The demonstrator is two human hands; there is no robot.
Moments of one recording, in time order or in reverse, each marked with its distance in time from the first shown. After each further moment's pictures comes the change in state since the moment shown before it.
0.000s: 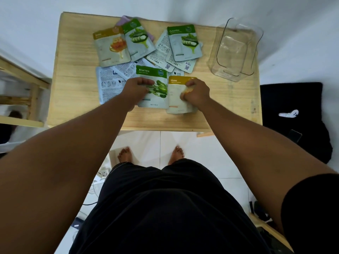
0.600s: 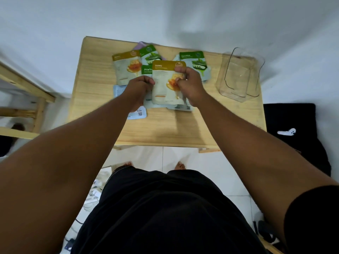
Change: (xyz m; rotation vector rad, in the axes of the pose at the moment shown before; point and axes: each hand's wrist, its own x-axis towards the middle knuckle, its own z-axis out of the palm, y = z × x) left_hand 0.022 0.033 -0.056 -0.266 -0.078 0.053; right_hand -0.004 -0.118 0.017 0.545 -0.028 -0.208
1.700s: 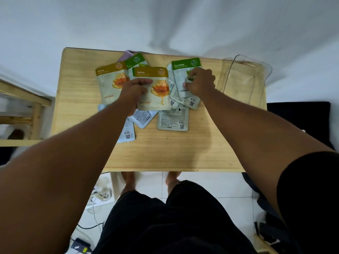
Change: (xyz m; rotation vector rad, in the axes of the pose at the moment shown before) left_hand 0.098 0.021 0.034 -0.009 0.144 -0.048; right_hand 0.151 0.035 -0.056 -0.815 0.050 0.153
